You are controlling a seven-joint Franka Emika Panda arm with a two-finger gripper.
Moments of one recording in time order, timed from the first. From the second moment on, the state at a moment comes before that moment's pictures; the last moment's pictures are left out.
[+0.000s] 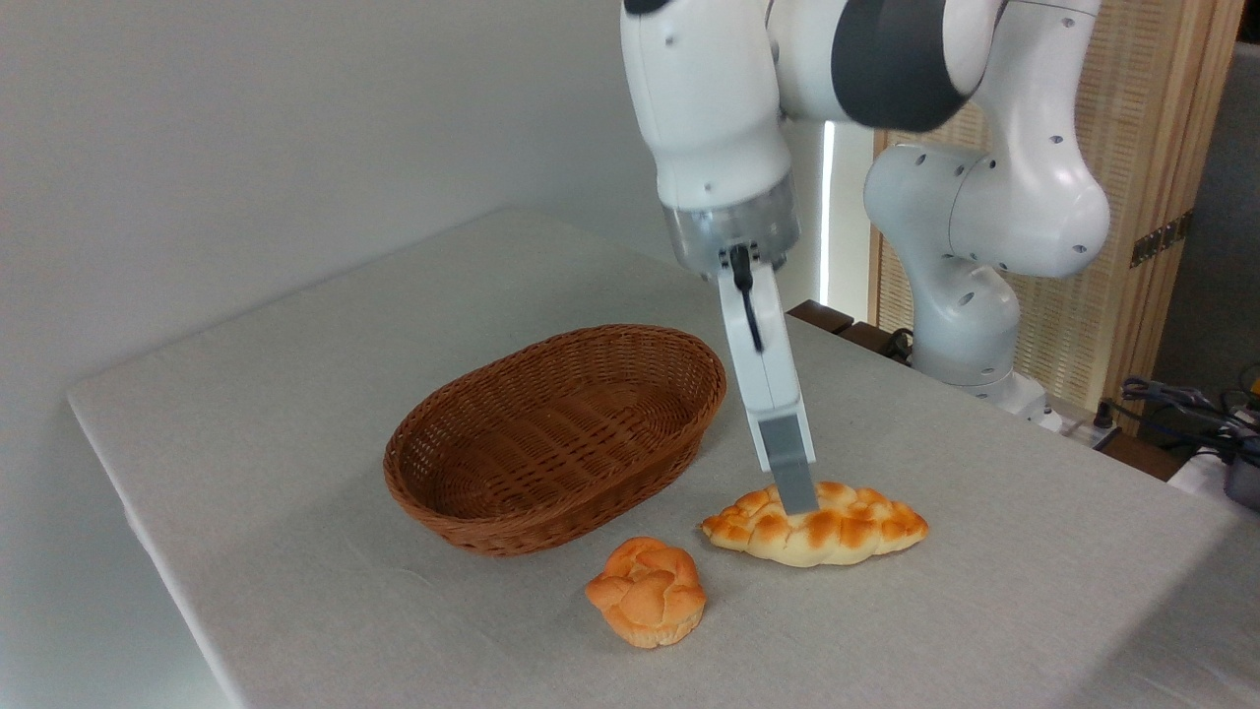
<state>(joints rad) 0.06 -0.37 0.10 -2.34 0.16 1.85 1.61</state>
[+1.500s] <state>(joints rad) 0.06 -0.33 0.12 -2.45 0.27 1.92 1.68</state>
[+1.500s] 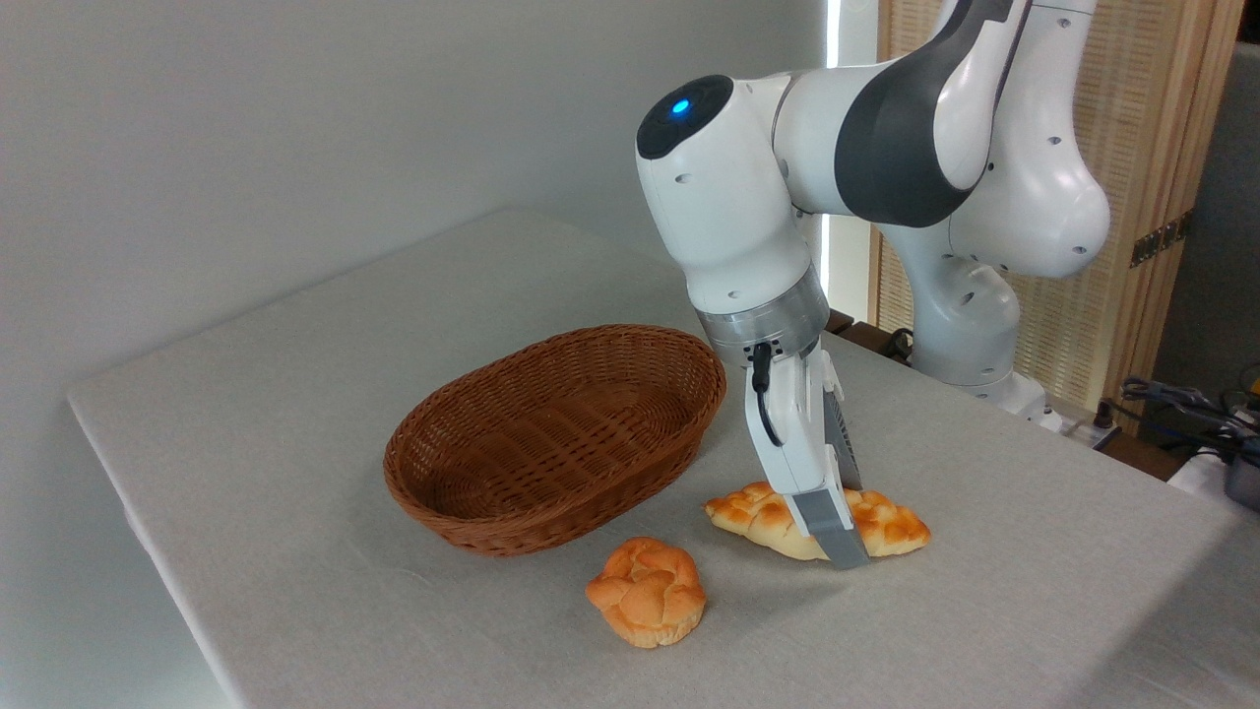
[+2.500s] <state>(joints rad) 0.06 -0.32 0.13 -2.44 0.19 1.89 1.68</state>
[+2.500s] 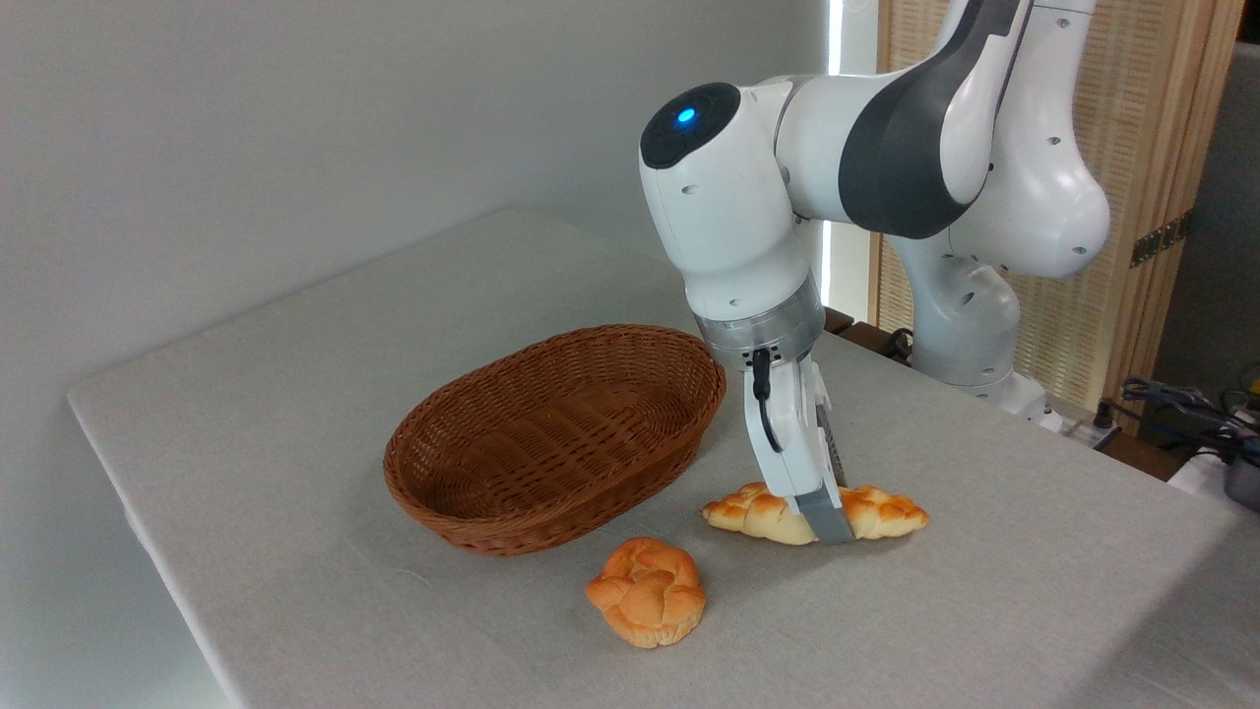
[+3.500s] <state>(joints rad) 0.04 -0.29 -0.06 -2.16 -0.28 1.66 1.29</state>
